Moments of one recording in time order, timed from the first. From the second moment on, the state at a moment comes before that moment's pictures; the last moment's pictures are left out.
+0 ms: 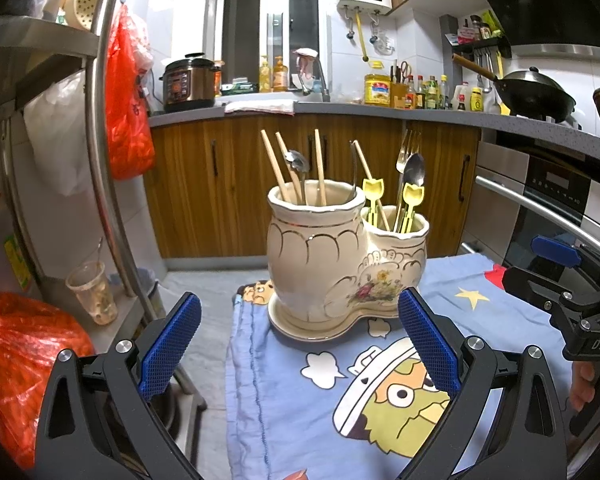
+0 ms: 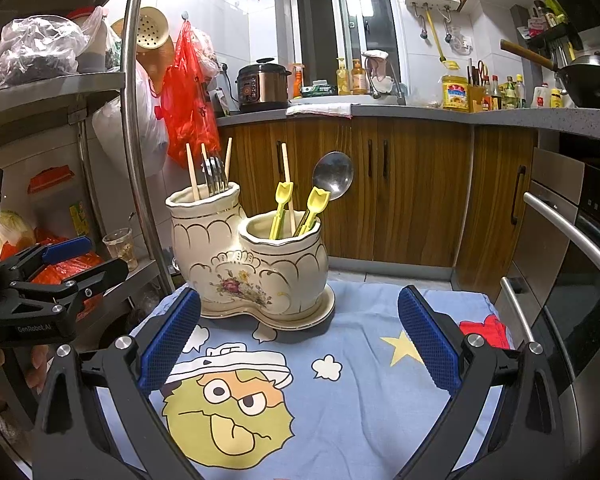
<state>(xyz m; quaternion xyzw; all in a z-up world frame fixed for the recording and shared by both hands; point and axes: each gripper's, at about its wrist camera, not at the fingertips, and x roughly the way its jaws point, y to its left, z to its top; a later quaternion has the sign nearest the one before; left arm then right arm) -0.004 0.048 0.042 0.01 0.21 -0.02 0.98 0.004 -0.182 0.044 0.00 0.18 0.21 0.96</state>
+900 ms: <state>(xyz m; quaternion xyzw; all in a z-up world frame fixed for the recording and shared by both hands) -0.003 0.049 0.040 0.01 0.21 -0.02 0.98 0.006 -0.183 0.037 0.00 0.19 0.21 0.96</state>
